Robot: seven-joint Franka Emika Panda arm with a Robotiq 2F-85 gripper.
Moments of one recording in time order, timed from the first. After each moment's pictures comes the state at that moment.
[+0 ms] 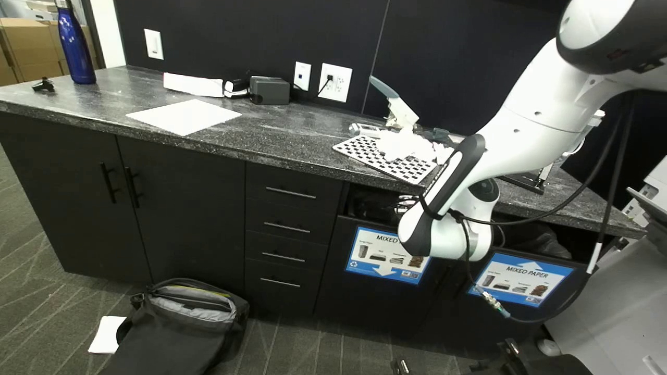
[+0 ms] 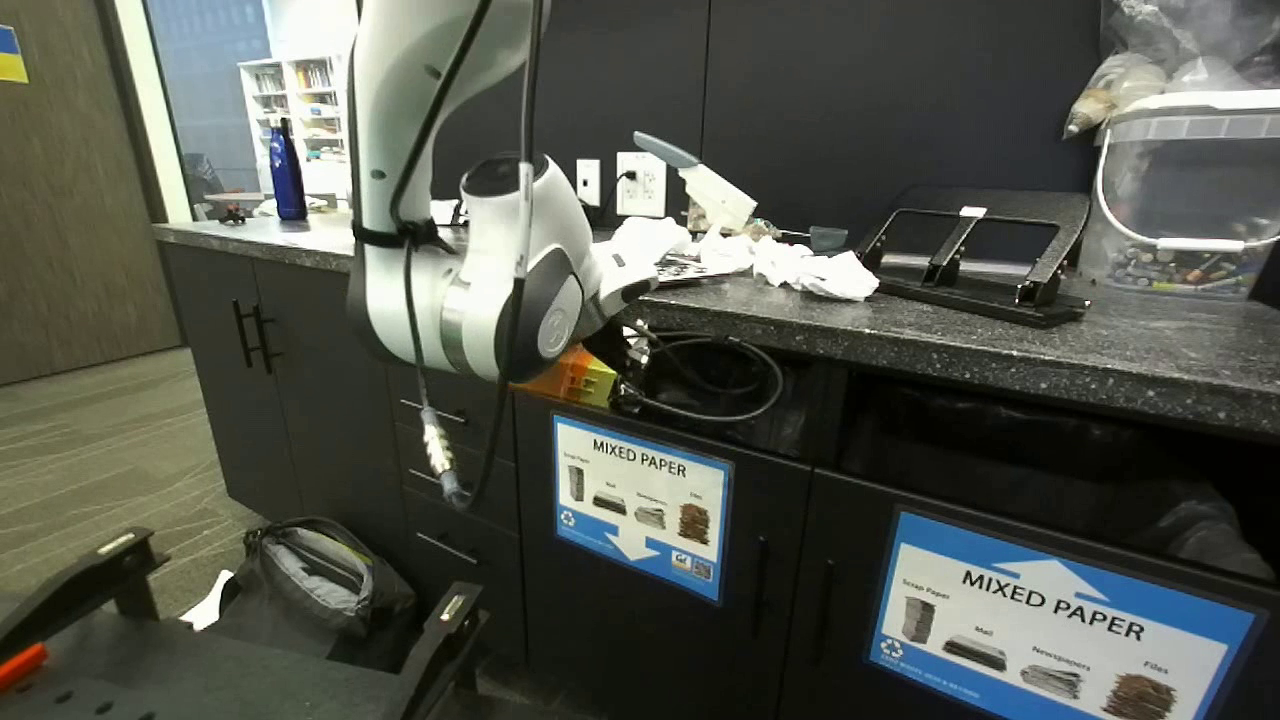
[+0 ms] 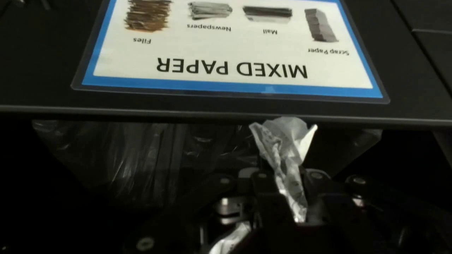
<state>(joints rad) -0.09 0.79 0.00 -2.28 0.05 3.79 0.03</state>
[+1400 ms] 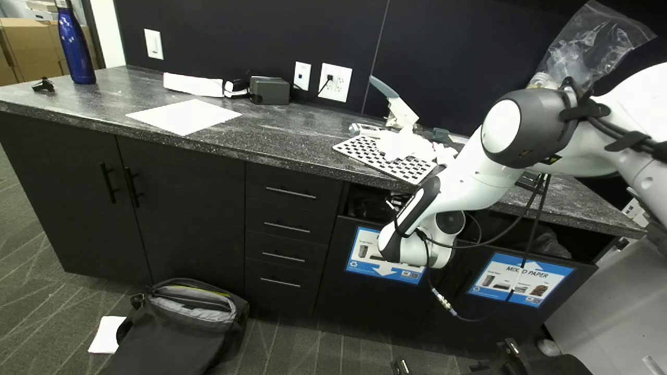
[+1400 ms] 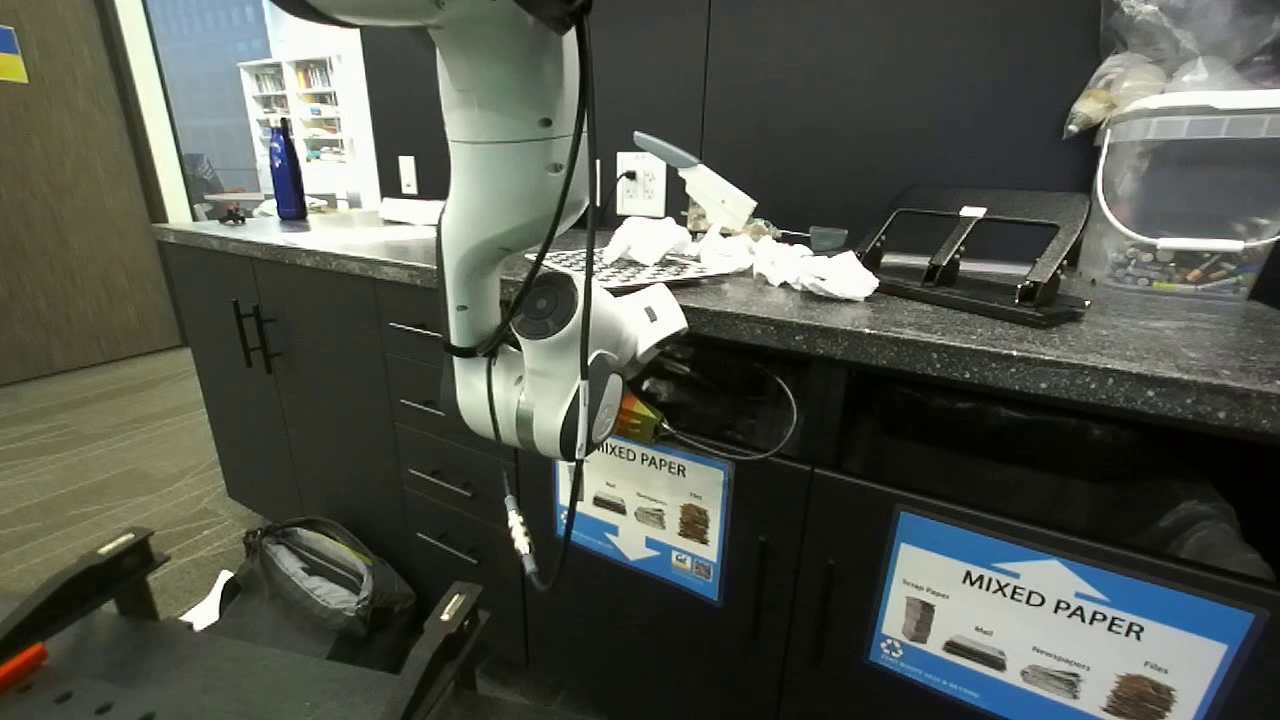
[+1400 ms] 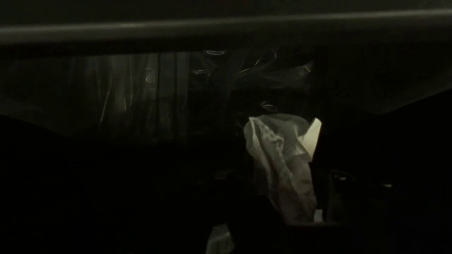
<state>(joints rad) -0.09 1.20 -0.02 -1.74 0.11 4.03 0.06</state>
